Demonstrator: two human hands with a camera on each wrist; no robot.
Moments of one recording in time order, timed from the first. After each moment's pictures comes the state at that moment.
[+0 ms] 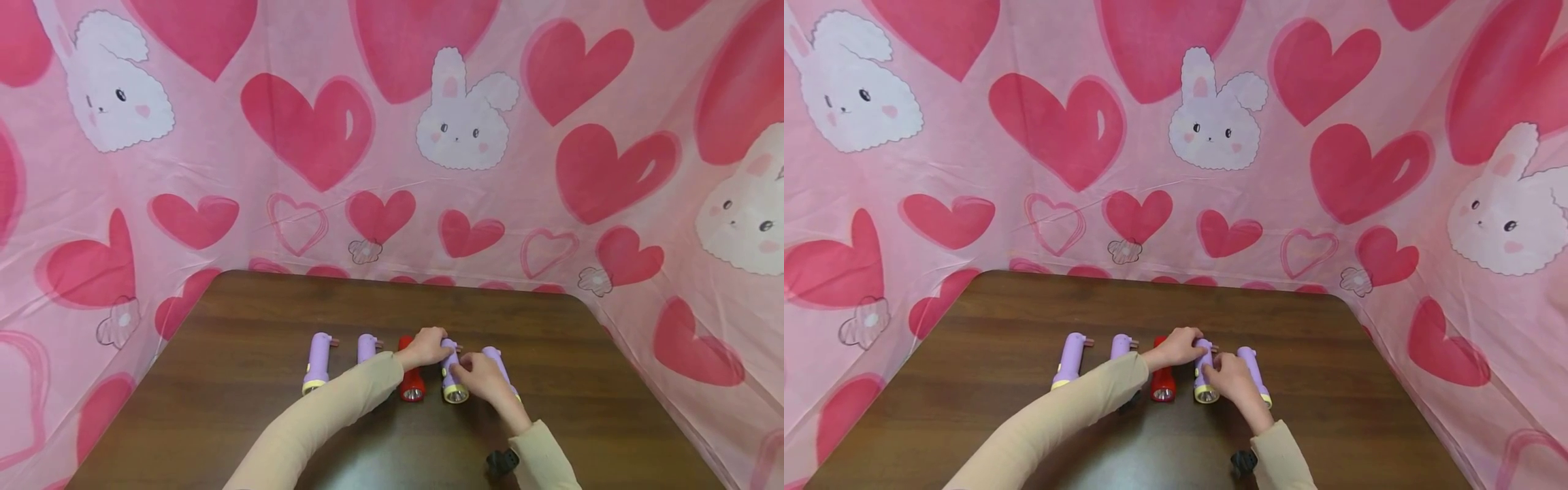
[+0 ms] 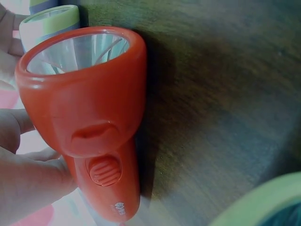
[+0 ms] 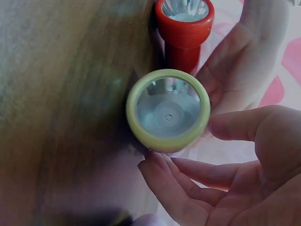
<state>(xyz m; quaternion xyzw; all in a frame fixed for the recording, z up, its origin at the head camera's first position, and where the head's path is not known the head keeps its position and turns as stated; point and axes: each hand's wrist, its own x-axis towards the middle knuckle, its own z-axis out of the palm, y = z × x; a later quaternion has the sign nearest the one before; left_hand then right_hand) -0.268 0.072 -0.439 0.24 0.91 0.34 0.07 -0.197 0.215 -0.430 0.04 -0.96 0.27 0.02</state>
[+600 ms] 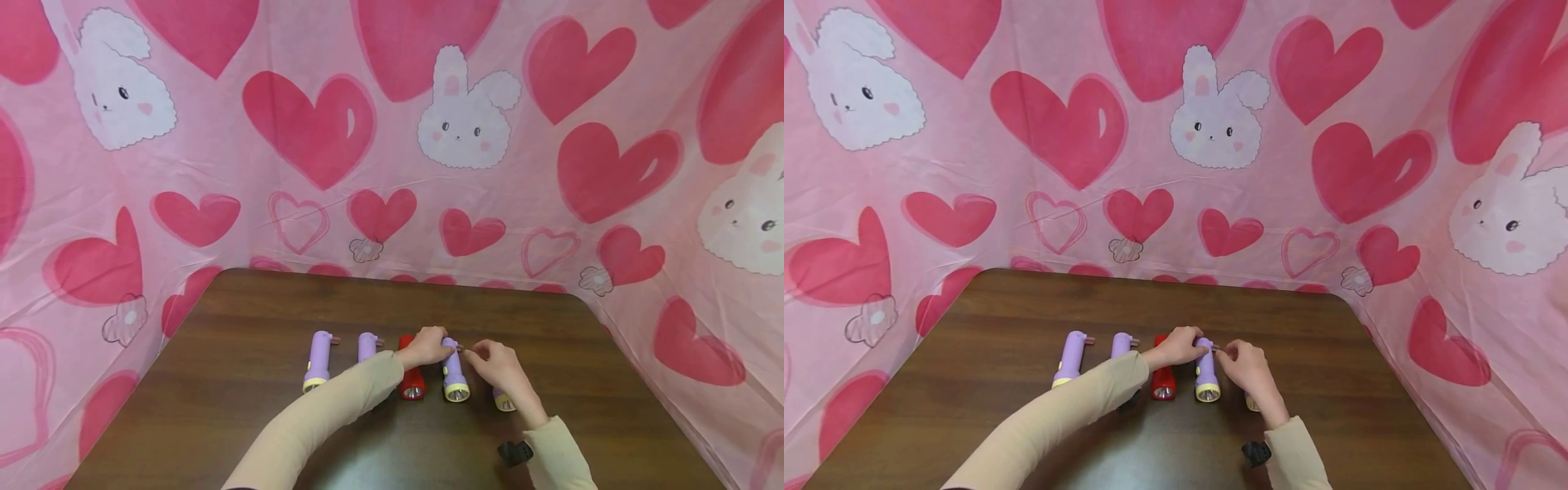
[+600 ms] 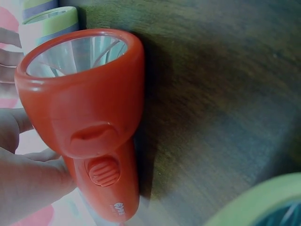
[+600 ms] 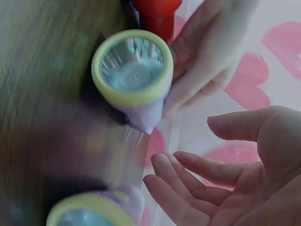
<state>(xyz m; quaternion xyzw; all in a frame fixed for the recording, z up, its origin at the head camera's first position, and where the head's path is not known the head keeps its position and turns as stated) -0.267 0.073 -0.441 0.24 0.91 0.32 0.06 -0.197 0.235 -0.409 0.02 -0.96 0.27 0.02</state>
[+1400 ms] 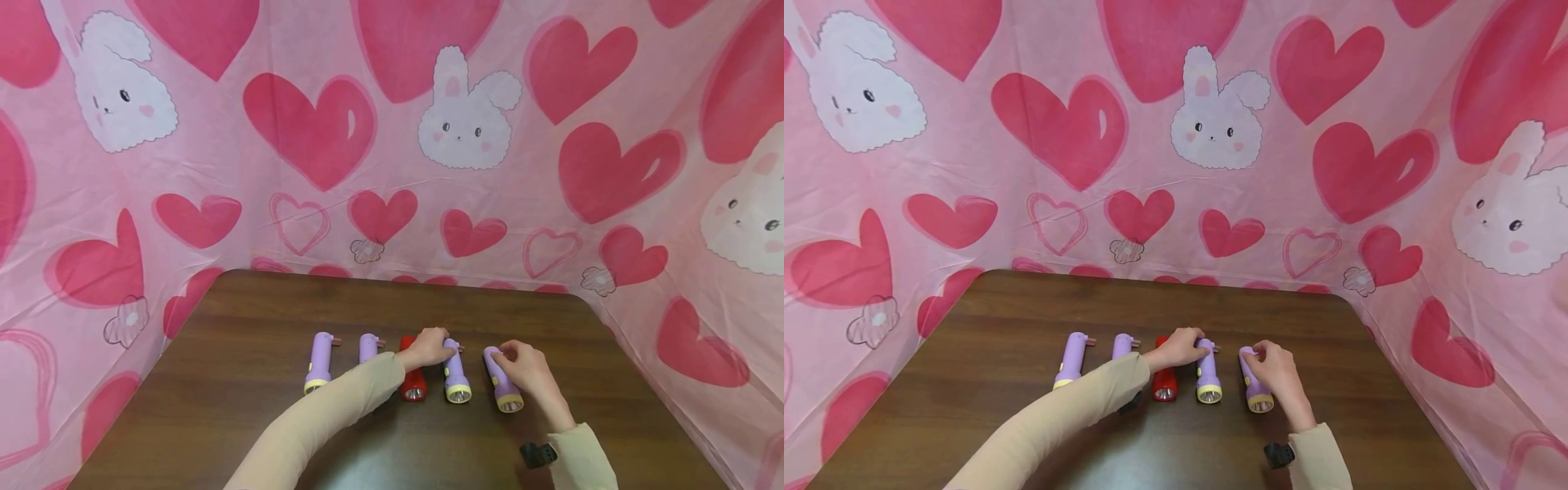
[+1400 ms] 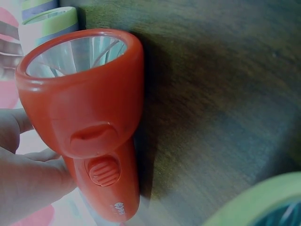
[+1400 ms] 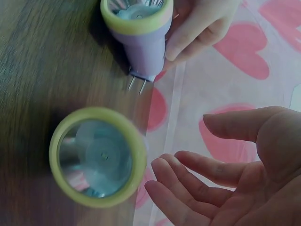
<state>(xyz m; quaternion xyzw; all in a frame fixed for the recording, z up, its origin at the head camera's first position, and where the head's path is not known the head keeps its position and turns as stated) -0.267 0.074 -0.441 0.24 0.92 0.31 0.06 -0.194 0.275 -0.404 -0.01 -0.97 0.26 0.03</state>
